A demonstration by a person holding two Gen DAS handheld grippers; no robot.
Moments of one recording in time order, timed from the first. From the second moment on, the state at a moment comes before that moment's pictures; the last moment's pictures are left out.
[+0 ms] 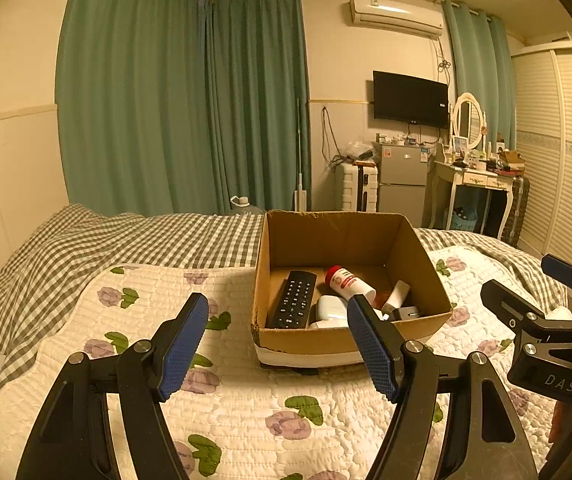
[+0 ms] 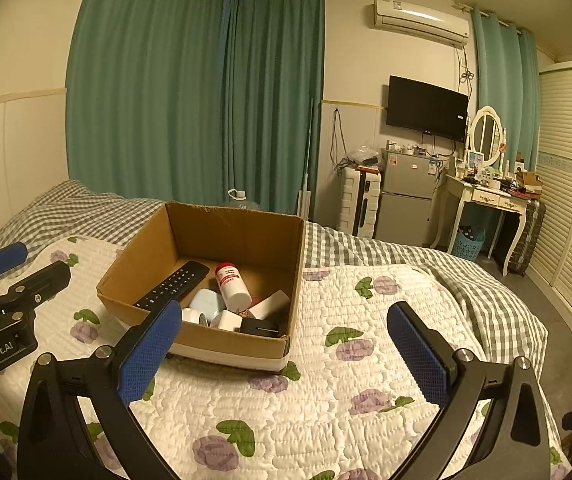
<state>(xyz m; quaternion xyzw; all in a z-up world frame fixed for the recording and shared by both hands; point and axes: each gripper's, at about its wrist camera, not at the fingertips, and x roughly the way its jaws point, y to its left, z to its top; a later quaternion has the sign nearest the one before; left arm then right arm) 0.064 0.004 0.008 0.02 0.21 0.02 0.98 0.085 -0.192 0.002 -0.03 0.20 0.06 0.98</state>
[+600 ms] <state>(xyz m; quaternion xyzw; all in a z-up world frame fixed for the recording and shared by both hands) 0.064 0.004 0.006 0.02 0.21 0.02 0.98 0.085 -0.193 0.000 -0.03 0.21 0.06 0.98</state>
